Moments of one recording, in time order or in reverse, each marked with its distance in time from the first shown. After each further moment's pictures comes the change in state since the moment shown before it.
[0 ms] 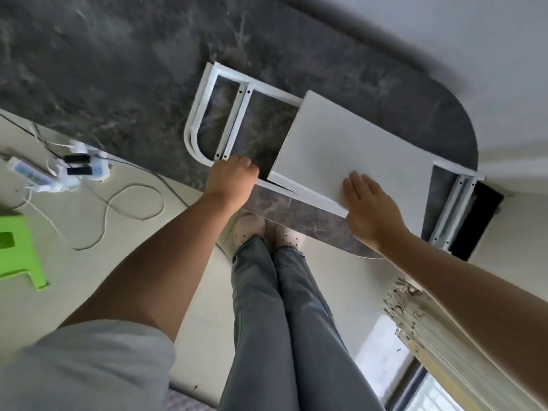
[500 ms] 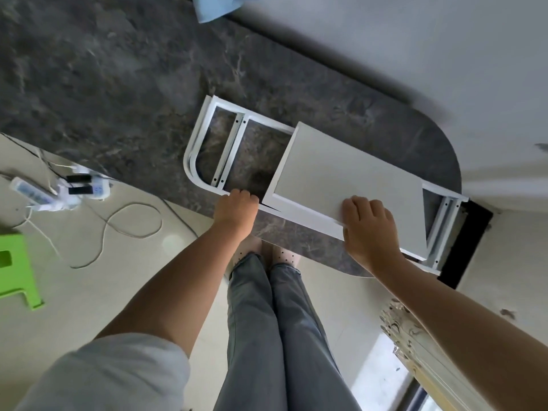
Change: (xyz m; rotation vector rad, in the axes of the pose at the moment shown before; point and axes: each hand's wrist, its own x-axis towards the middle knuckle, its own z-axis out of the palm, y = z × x) left_hand 0.007 0.017 0.017 -0.083 -0.199 -0.143; right_hand -0.001 0.003 -0.019 0.004 0.149 0.121
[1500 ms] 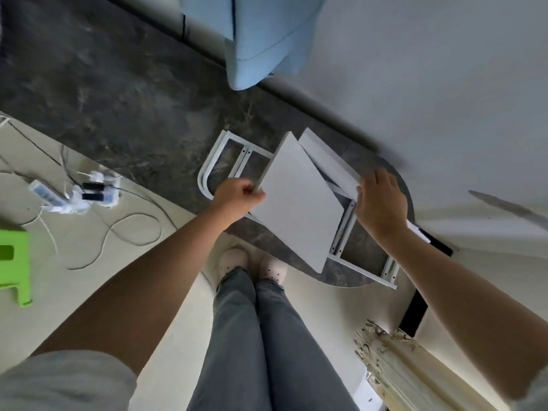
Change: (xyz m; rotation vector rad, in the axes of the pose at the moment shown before) left_hand -0.074 -0.012 -0.109 -1.117 0.178 -0.195; right_hand 0.047 0.015 -0.139 0.019 -0.133 0.218
